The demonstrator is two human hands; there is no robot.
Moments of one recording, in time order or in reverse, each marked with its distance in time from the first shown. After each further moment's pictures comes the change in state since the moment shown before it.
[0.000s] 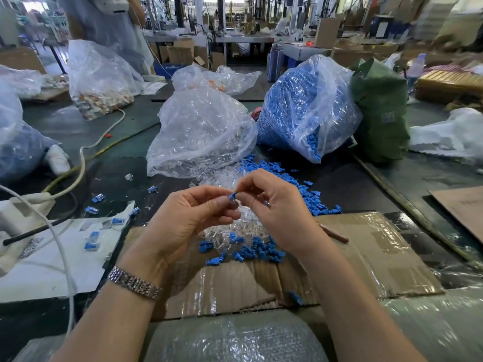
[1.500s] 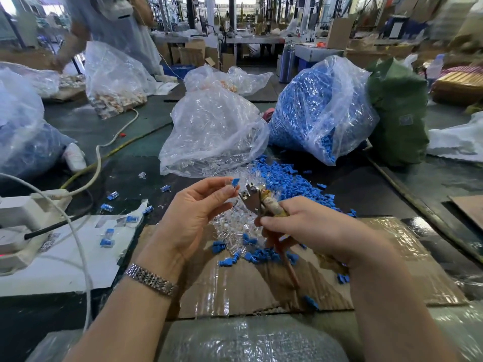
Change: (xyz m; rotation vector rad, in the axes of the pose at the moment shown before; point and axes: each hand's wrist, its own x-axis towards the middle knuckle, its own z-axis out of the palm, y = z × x) left_hand 0.006 -0.002 -0.005 -0.088 0.173 0.070; right_hand 0.000 -0.015 -0.026 0.066 -0.480 0.608
